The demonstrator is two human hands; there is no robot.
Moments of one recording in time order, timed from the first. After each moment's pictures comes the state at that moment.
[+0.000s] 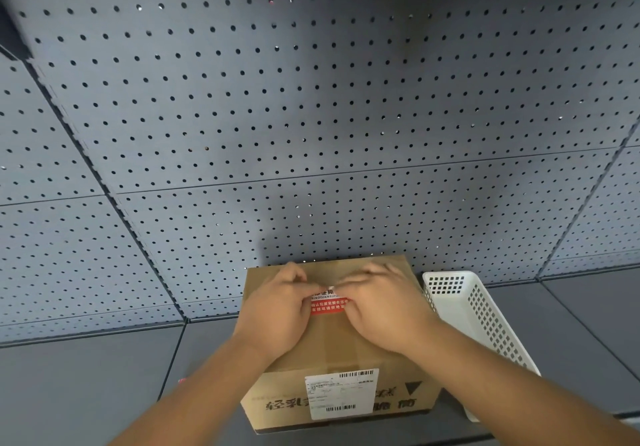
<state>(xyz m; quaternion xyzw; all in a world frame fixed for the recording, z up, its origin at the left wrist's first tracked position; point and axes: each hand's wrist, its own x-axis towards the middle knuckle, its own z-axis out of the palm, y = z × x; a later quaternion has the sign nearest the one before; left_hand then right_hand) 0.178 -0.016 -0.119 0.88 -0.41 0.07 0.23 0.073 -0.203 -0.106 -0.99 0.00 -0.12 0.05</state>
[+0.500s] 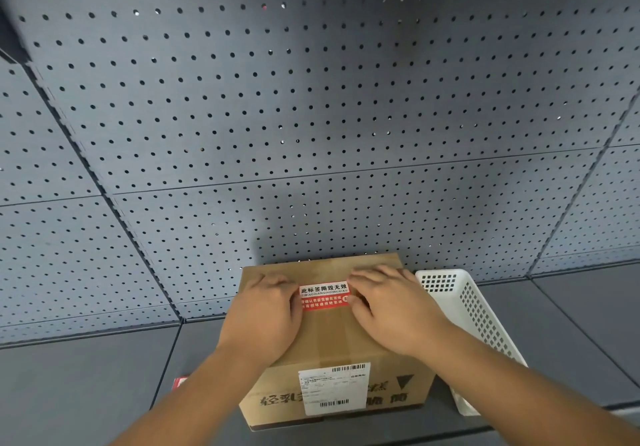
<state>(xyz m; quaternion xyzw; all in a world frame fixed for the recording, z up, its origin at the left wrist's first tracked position) 0.166 -0.009 -0.115 0.91 -0.36 0.12 0.17 0.048 -0.215 -0.104 -0.99 0.06 -0.07 0.09</state>
